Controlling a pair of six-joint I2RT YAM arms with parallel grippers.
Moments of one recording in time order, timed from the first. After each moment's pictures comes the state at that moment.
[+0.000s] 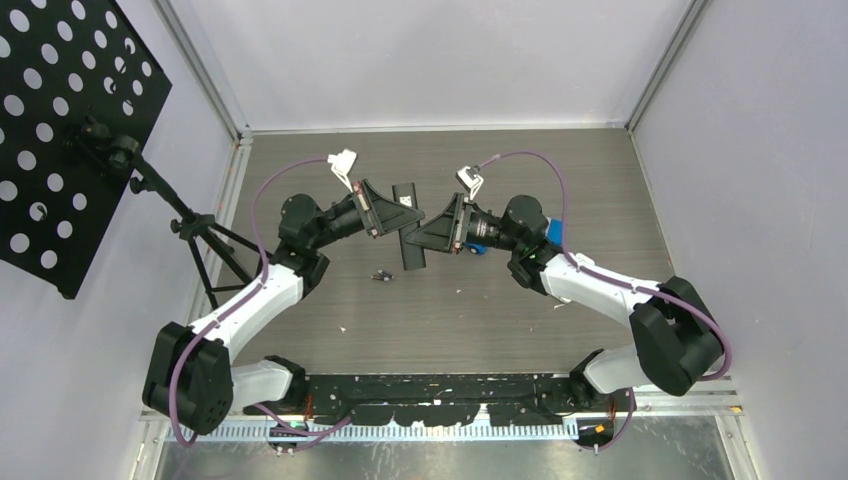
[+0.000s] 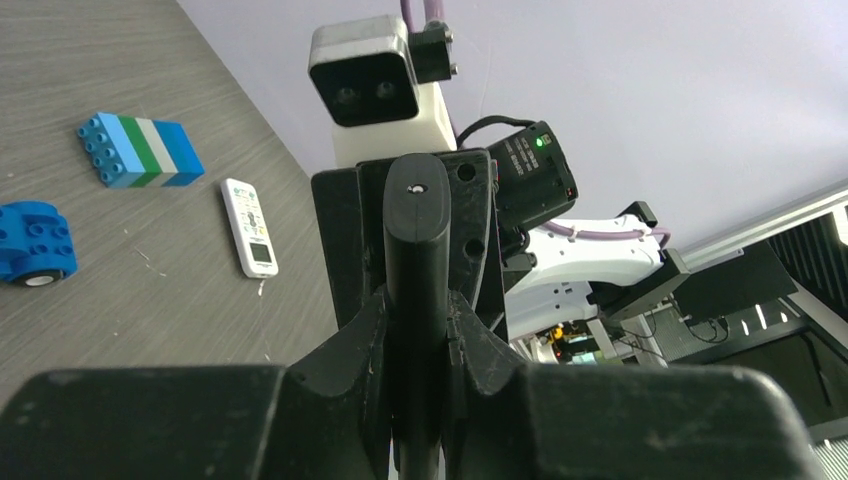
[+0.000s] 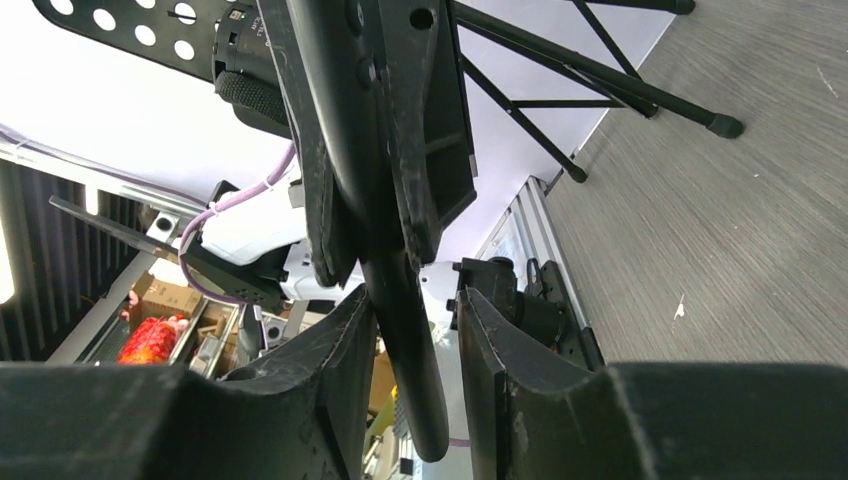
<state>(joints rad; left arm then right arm) -0.42 1.20 0.71 0.72 0.78 -1.15 0.64 1.39 0.77 0.77 -0.72 1.23</state>
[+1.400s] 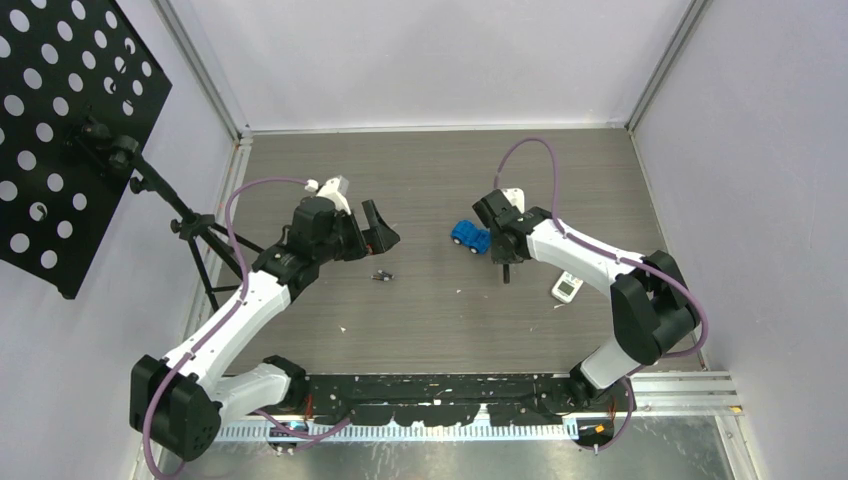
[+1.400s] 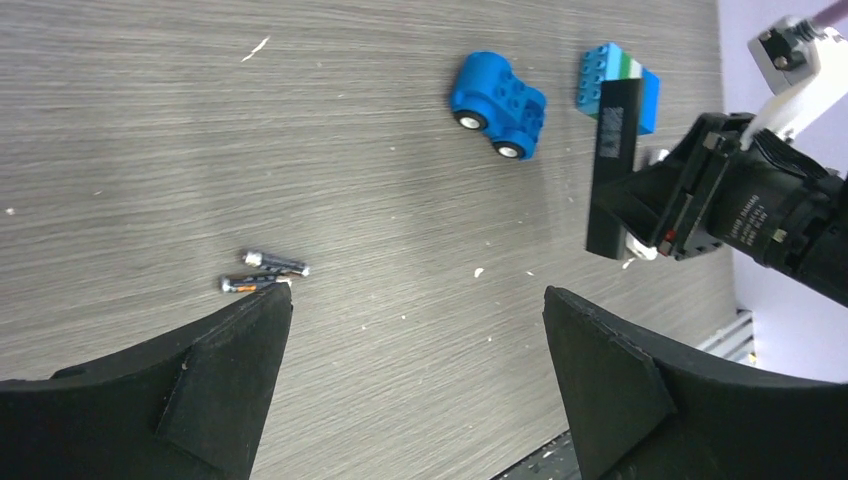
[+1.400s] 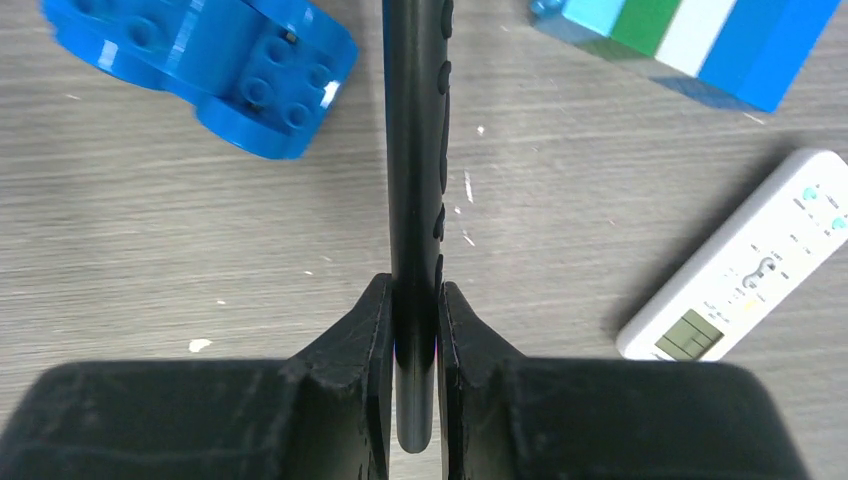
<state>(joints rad) -0.45 1.06 0.82 -0.29 0.15 -0.63 0.59 1.55 1.07 -0.64 0.38 0.52</state>
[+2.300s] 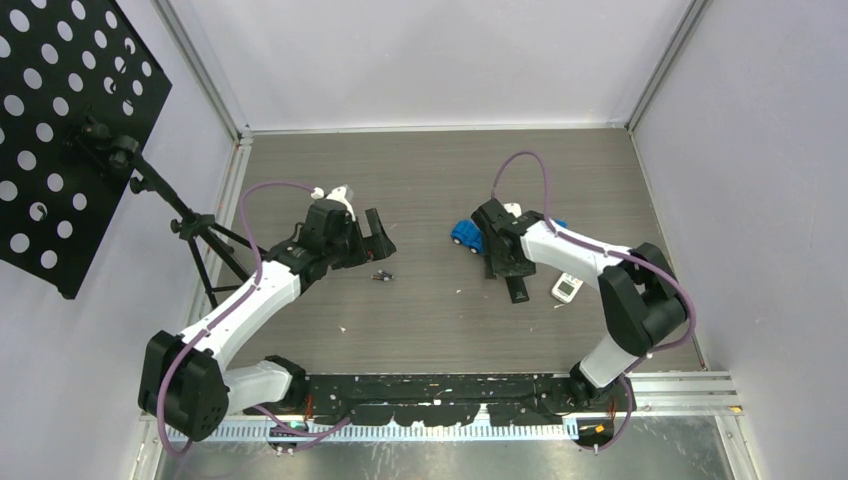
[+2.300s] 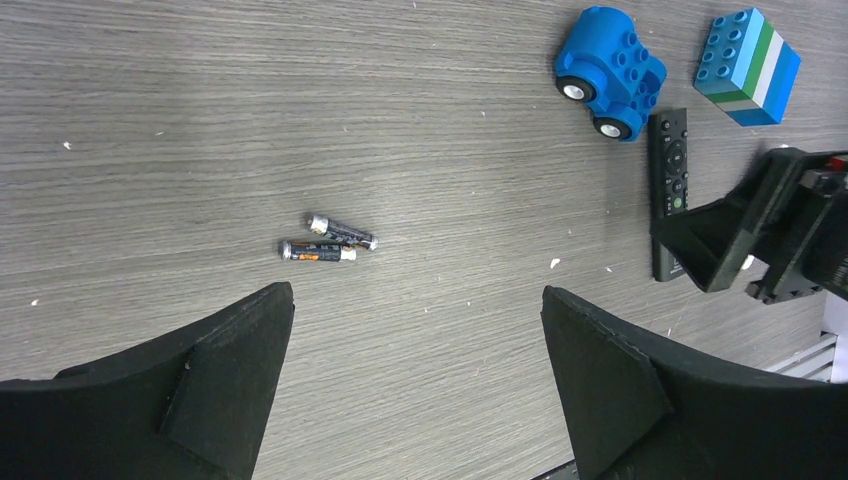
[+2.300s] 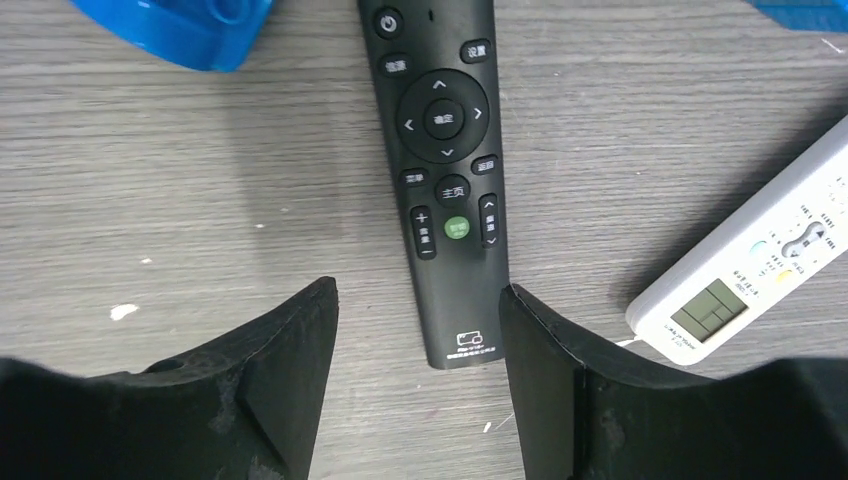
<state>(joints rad) -0.45 1.17 0.81 -0.36 0.07 -0.62 0.59 1.64 1.03 -0.73 0.34 0.50</state>
